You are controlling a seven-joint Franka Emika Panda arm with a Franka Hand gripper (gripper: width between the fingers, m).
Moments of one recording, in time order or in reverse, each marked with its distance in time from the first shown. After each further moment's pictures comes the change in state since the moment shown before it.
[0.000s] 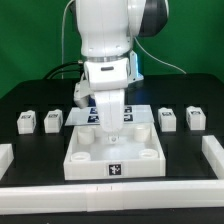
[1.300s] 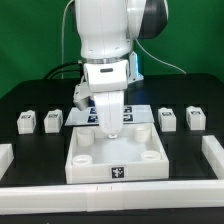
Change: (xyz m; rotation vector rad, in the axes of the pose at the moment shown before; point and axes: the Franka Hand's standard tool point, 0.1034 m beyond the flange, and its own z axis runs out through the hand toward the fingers) arm 0.000 0.002 -0.001 -0.014 0.000 0.002
